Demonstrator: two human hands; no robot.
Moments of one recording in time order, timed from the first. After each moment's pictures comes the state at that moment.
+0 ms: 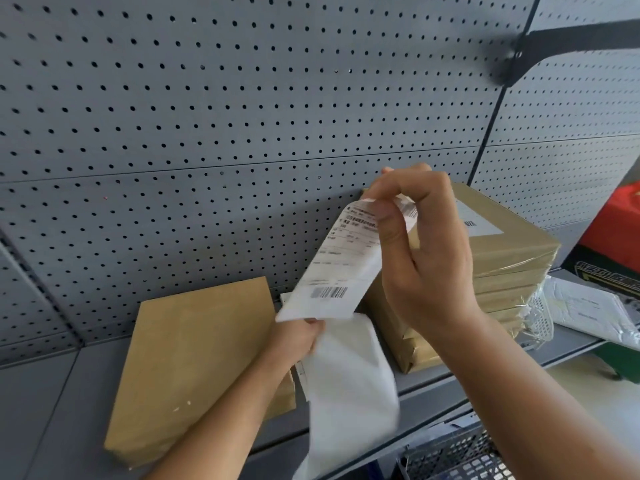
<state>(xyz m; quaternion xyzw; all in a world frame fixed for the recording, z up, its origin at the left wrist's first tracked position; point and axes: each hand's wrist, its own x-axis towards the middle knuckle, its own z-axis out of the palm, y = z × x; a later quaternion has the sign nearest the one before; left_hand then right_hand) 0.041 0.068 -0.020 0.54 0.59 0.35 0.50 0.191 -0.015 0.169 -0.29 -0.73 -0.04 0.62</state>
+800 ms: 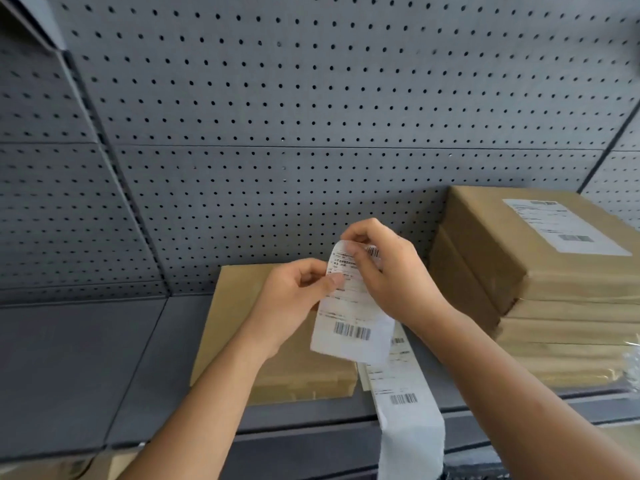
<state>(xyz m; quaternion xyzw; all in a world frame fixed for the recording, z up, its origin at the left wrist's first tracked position) -0.053 0.007 0.071 0.55 0.48 0.50 0.46 0.119 0.051 0.097 -0.41 -0.81 0.14 0.39</state>
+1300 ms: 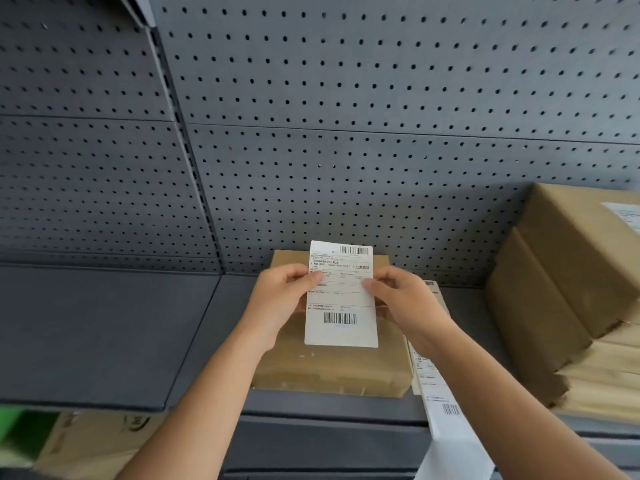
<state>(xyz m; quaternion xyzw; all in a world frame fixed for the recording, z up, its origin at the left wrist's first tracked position) -0.137 0.007 0.025 0.41 0.62 0.51 0.43 0.061 0.063 0.029 -0.50 -0.56 0.58 0.33</state>
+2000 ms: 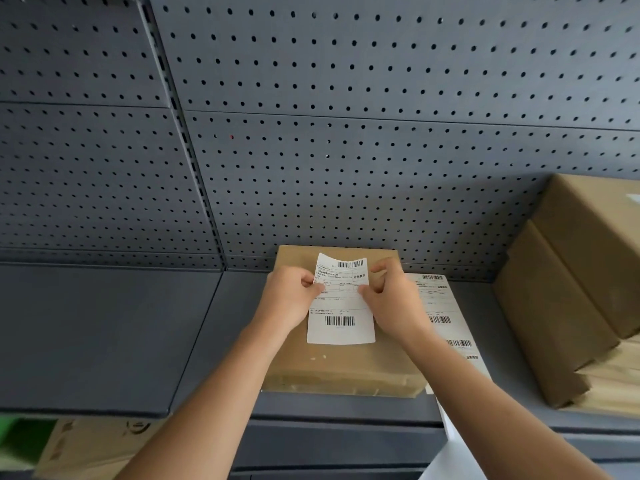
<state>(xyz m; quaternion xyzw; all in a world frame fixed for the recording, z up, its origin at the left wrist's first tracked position) -0.152 0.039 -0.003 0.54 0.74 0.32 0.23 0.025 0.077 -0.002 -0.60 -0.67 0.33 0.27</state>
